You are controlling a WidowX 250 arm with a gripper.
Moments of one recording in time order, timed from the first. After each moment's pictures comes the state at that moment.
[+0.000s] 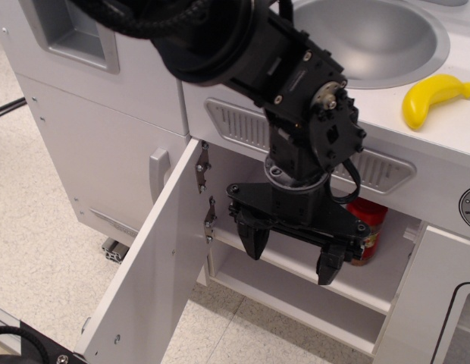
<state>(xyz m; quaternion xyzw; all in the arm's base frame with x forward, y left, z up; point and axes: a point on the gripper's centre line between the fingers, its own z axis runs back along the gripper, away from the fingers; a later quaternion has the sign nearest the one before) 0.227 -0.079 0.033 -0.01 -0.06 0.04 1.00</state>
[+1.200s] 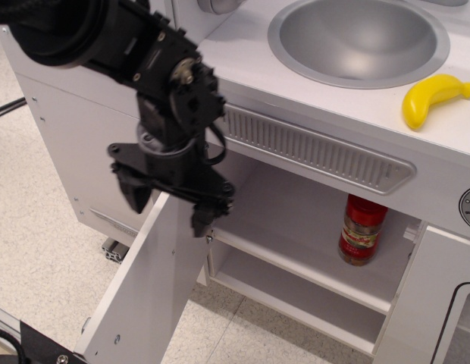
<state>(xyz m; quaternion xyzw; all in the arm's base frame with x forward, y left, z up) 0.220 0.032 0.035 0.09 -0.09 0.08 0.99</state>
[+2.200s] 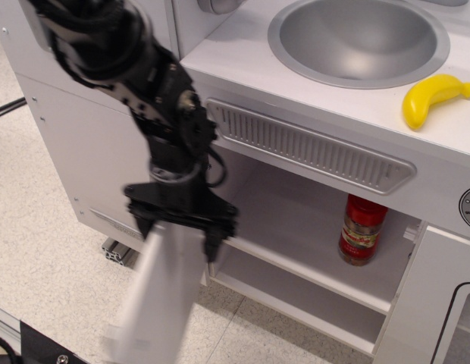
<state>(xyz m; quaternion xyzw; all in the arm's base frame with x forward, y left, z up) 0.231 0.011 -0.020 0.00 -0.03 0.10 0.99</state>
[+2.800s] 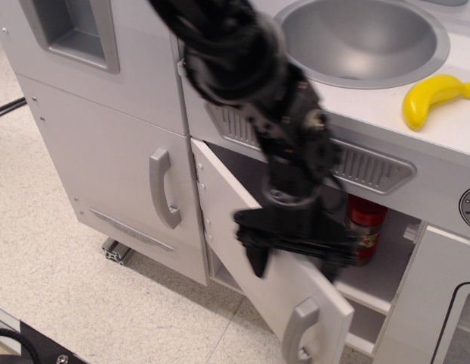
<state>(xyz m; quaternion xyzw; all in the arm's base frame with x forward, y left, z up) 0.245 -0.084 -0.016 -0.05 -0.02 0.09 0.99</state>
